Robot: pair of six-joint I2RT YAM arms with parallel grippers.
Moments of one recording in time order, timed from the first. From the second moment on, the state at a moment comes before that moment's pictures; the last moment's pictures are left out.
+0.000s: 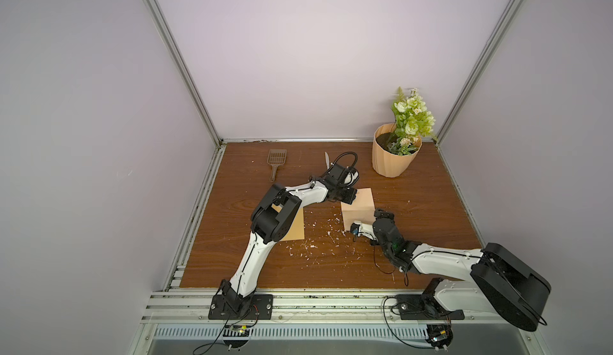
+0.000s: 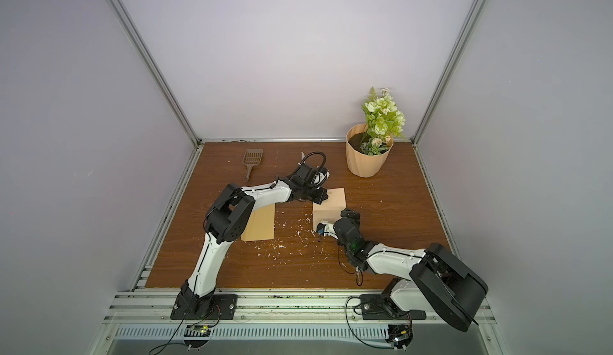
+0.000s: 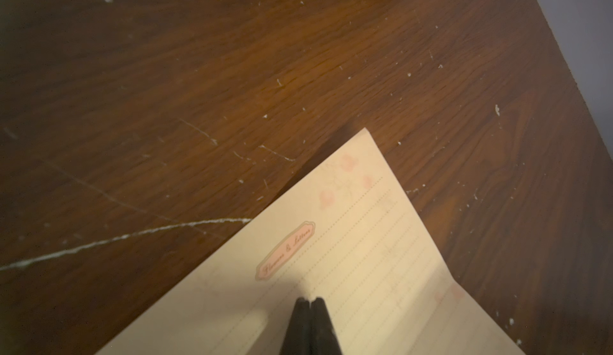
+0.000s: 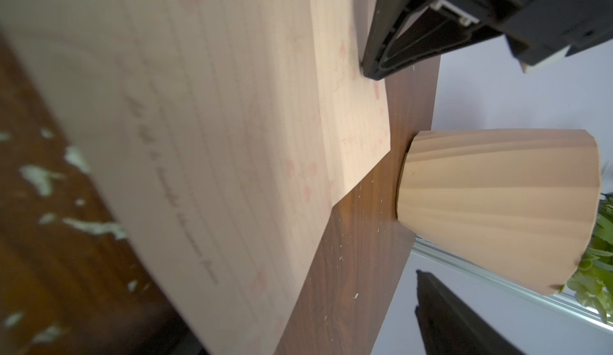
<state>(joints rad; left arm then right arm) -0.69 2.28 1.61 -0.18 0.33 -0.26 0.78 1.31 0.32 0.36 0.65 -1.09</state>
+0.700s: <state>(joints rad) -0.69 2.28 1.61 -0.18 0.35 -0.23 0.79 1.40 0.43 0.19 0.56 -1.04</state>
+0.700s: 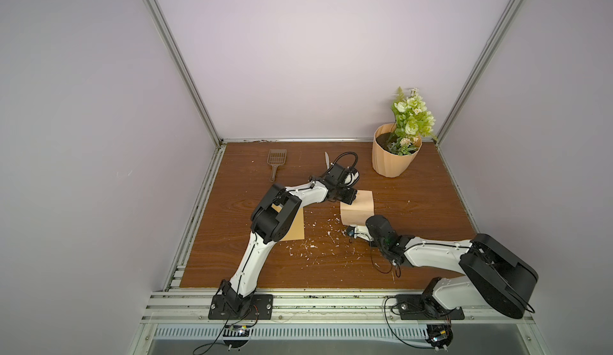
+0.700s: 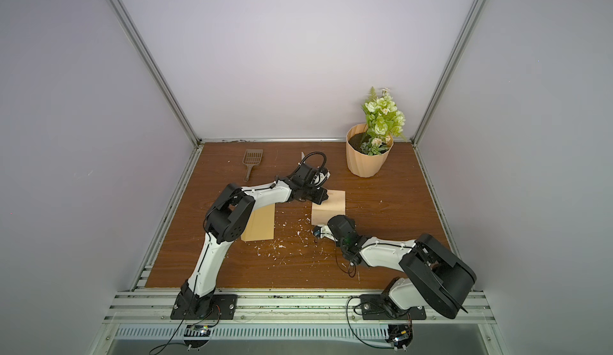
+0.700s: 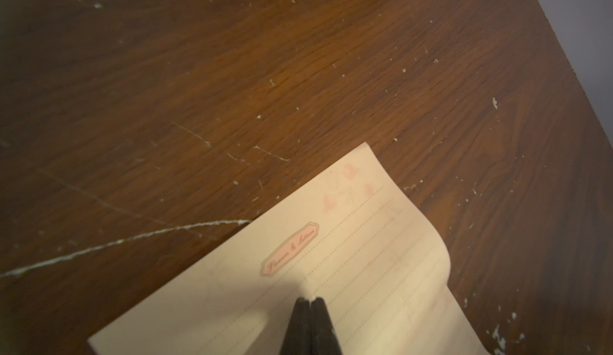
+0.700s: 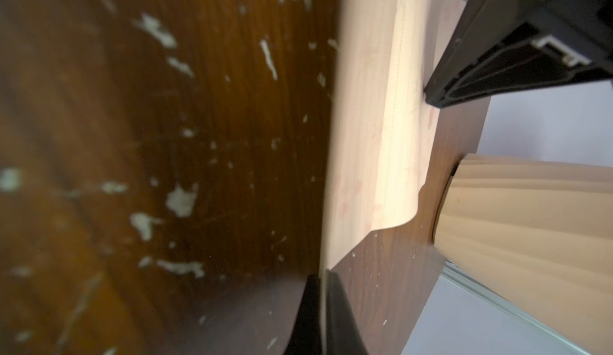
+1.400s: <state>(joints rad) -0.64 2.05 1.62 -0.22 0.31 -0.27 0.84 1.55 0.89 -0.64 0.07 -0.72</state>
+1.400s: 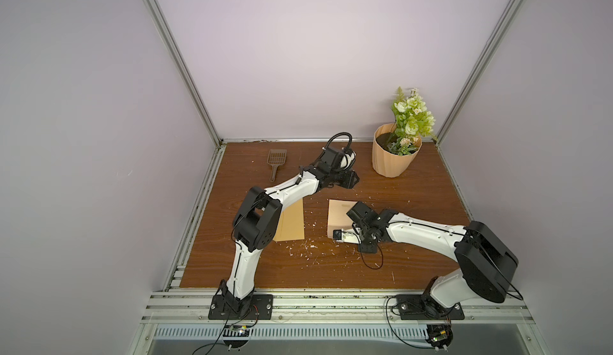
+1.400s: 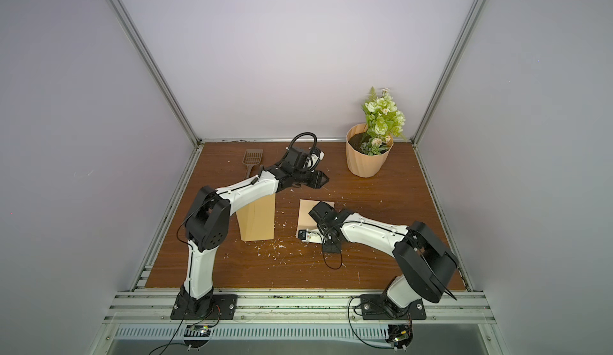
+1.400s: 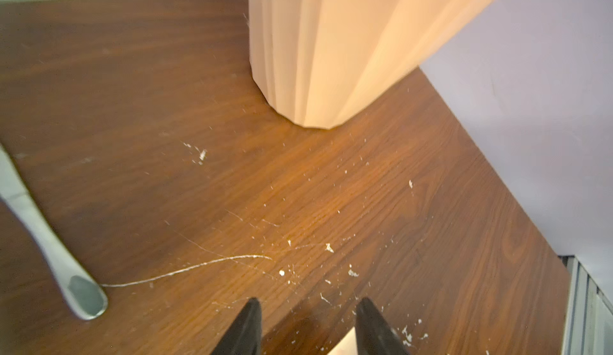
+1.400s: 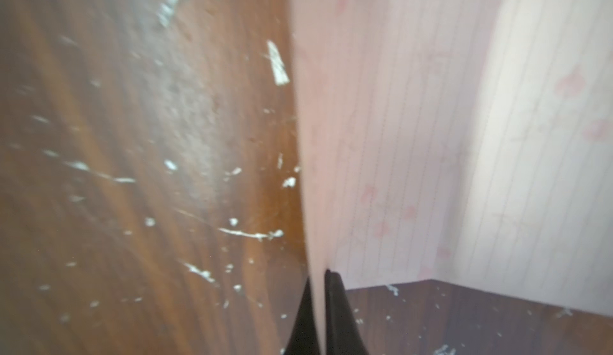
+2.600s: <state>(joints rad) -0.60 1.73 1.17 -0.23 0.27 -0.21 0.46 1.90 1.22 -1.00 -0.73 -0.61</state>
